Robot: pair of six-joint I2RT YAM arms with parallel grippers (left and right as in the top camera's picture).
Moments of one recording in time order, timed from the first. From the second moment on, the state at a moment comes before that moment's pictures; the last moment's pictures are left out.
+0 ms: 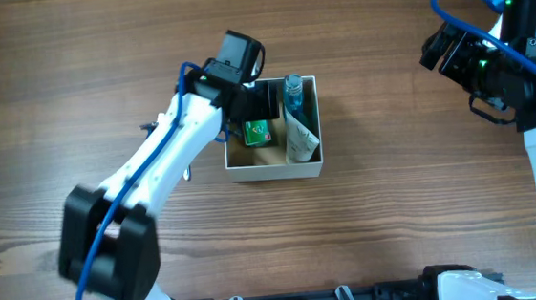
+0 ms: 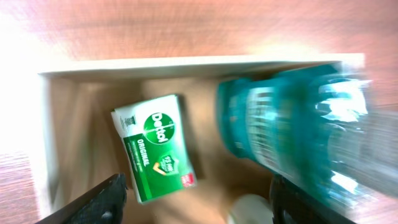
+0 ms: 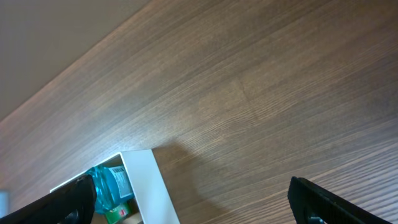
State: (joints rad) left arm -0.48 1.80 1.41 -0.71 0.10 -0.44; right arm -0.06 1.36 1.59 -1.14 -0.03 0.51
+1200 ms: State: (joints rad) left arm 0.08 2.03 1.42 -0.98 -0.05 -0.15; right arm -0.06 1.36 1.59 -1.14 -0.03 0.51
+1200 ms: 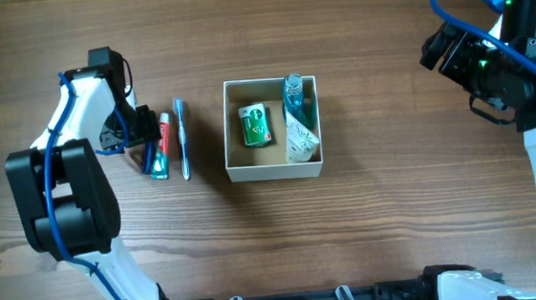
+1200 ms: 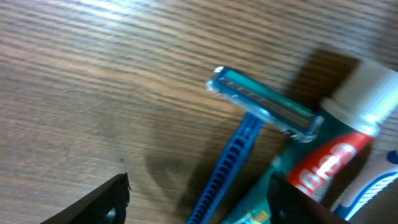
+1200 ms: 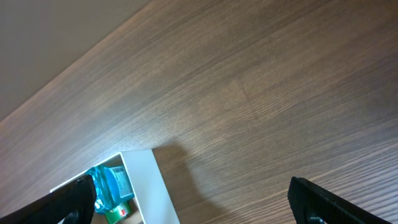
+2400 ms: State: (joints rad) left arm 0.07 1.97 1.42 -1.00 -0.05 -0.15; right arm -0.06 1.36 1.59 -1.14 -0.03 0.51
